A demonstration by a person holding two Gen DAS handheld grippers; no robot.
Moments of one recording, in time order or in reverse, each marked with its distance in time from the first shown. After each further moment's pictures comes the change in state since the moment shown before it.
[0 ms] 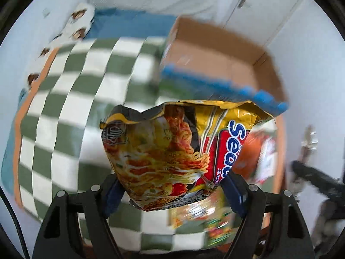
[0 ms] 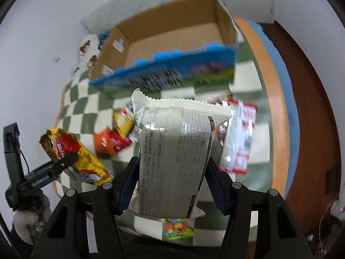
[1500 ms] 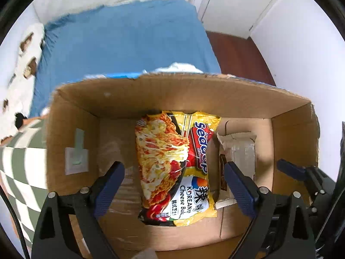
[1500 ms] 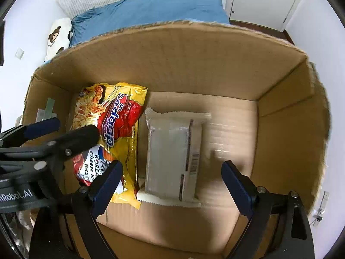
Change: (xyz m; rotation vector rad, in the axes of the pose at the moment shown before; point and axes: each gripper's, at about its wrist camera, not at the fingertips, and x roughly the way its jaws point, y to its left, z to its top) left arm 0.168 -0.094 0.235 0.162 0.184 0.052; right arm 0.200 -0.038 0.347 -0.092 0.122 -0.196
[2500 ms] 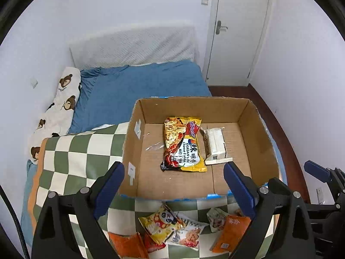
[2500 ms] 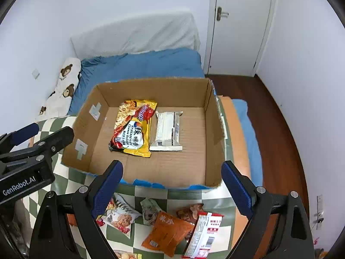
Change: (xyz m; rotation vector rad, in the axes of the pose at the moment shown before) left arm -0.189 -0.031 -0.164 0.025 -0.422 0.117; right arm -0.196 0.032 -0.197 -0.004 -0.439 -0.091
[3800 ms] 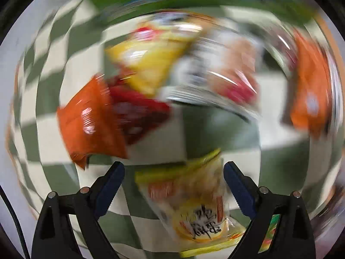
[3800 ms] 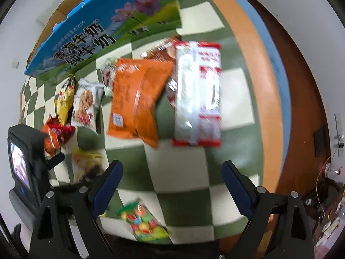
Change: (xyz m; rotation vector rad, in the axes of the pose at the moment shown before) left arm 0.147 0.014 -0.231 0.048 0.598 0.097; right arm 0.089 -0.055 -0.208 0.246 0.493 0.062
